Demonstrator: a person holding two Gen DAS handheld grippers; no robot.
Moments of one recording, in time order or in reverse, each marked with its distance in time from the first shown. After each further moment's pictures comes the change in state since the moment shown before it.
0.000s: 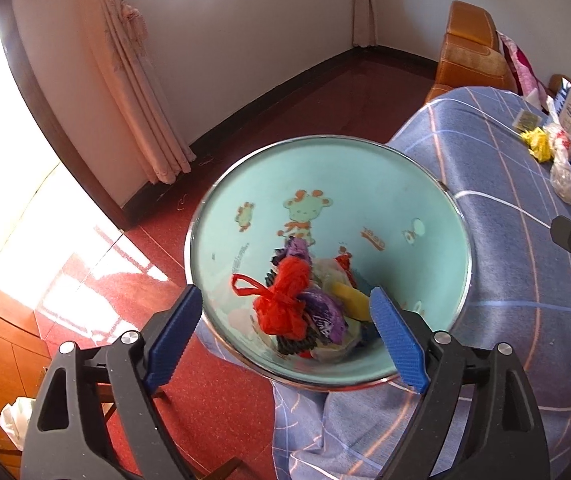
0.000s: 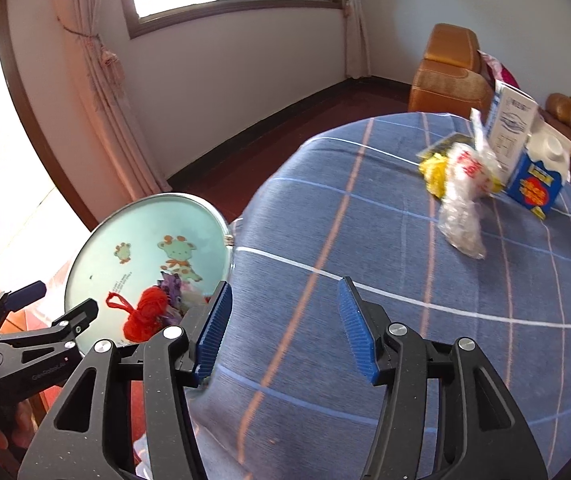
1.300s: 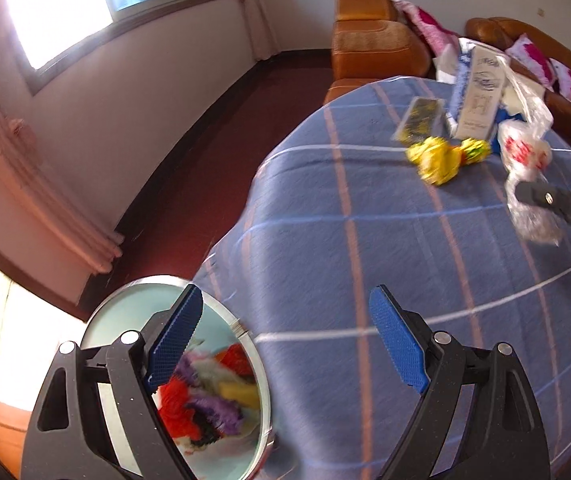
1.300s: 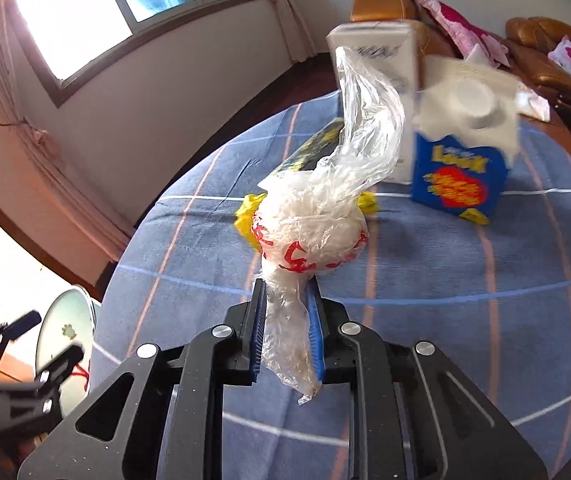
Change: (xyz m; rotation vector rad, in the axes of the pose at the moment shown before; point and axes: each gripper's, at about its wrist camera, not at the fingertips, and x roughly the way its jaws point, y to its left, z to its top) left arm 0.008 -0.178 0.096 0.322 -0.069 -0.153; right arm 0.019 -0.193 0.047 0.231 0.032 0.030
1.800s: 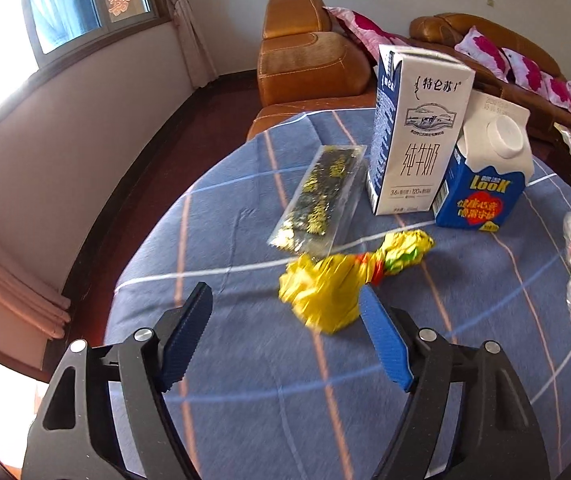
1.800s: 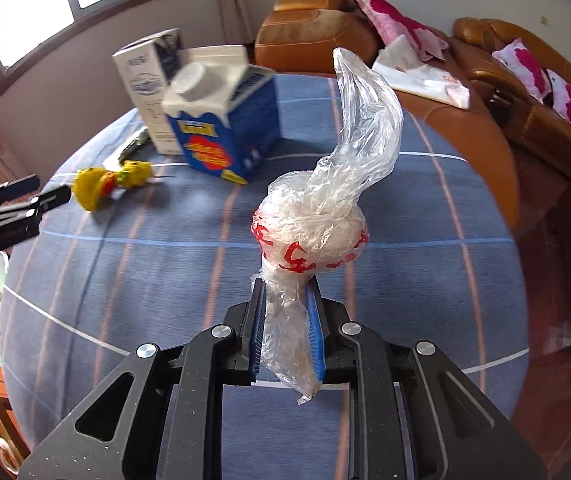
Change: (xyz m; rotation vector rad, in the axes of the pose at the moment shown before) left arm 0.071 -0.103 0.095 0.110 -0.054 -0.130; right arm -0.047 -0.136 -0.021 0.011 0.072 -0.238
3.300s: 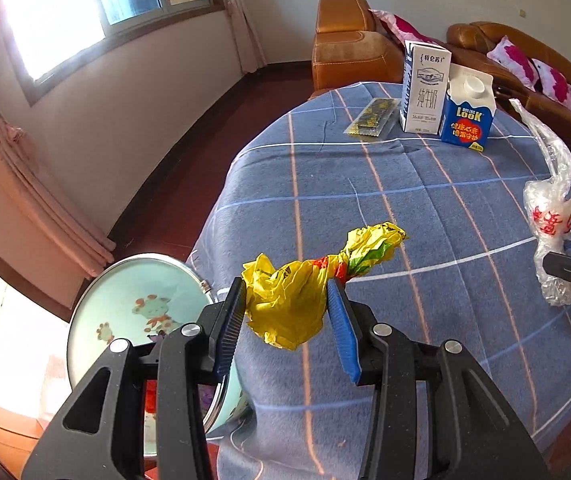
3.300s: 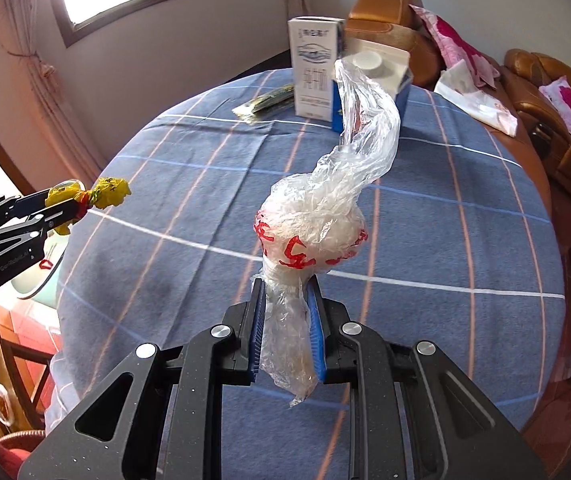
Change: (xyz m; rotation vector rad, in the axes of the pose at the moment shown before) left arm -0.145 0.046 -0.139 -0.107 0.014 0.121; right arm -0.053 0.117 -0.061 -0.173 -0.012 0.121
